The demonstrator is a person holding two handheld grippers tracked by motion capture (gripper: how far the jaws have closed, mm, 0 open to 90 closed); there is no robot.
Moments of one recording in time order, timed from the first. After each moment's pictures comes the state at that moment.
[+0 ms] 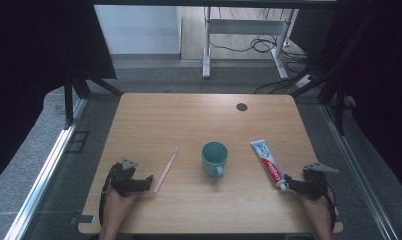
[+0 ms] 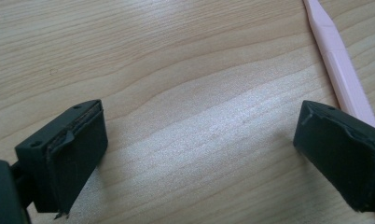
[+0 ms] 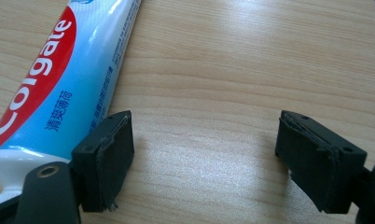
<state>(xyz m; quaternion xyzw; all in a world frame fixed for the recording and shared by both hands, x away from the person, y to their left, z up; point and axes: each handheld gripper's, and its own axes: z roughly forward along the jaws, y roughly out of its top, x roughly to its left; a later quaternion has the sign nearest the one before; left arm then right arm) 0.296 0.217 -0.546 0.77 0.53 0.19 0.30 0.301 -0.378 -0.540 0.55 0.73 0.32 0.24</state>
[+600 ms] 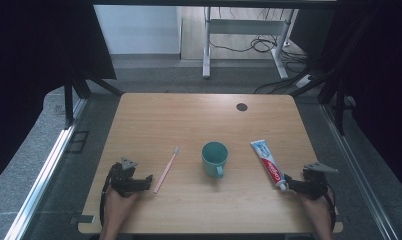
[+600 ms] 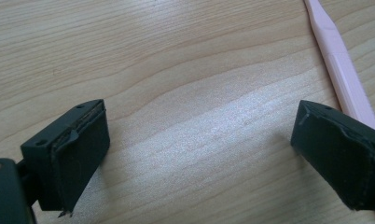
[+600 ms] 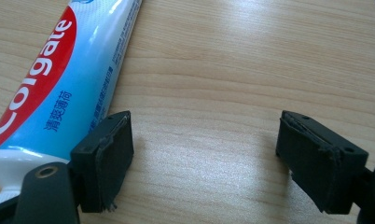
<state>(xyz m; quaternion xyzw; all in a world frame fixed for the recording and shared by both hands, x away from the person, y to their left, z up) 0.296 0.217 -0.546 0.77 0.53 0.19 0.30 0.301 -0.378 -0.540 0.55 0.73 0.32 0.24</state>
